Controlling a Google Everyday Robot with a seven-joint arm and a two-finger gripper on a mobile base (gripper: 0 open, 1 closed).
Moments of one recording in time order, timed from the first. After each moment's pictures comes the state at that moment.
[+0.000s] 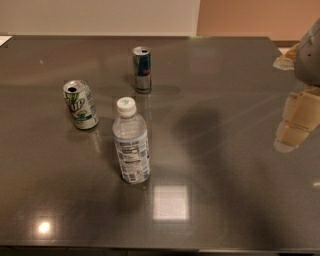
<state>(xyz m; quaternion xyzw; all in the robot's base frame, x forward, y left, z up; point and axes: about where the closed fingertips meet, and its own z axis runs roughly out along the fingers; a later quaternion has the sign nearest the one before) 0.438 -0.217 0.976 -0.60 0.78 -0.03 0.16</state>
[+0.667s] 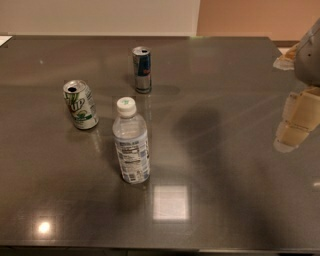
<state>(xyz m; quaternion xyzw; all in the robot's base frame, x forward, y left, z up) 0.438 -0.217 0.976 -0.60 0.78 -0.03 0.16</state>
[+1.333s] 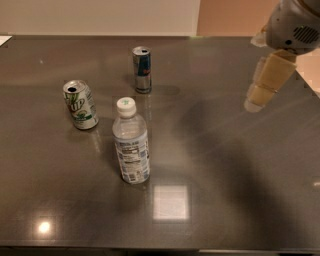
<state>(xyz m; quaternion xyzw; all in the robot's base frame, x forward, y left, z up) 0.511 -0.189 0.993 -0.60 0.78 0.00 0.19</state>
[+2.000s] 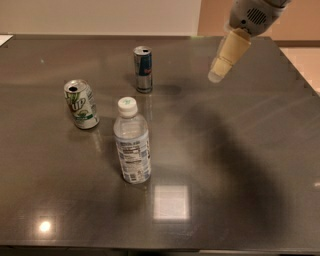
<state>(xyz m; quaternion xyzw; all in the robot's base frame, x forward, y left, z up) 0.605 -0.146 0.988 -0.57 0.79 0.04 0.23</state>
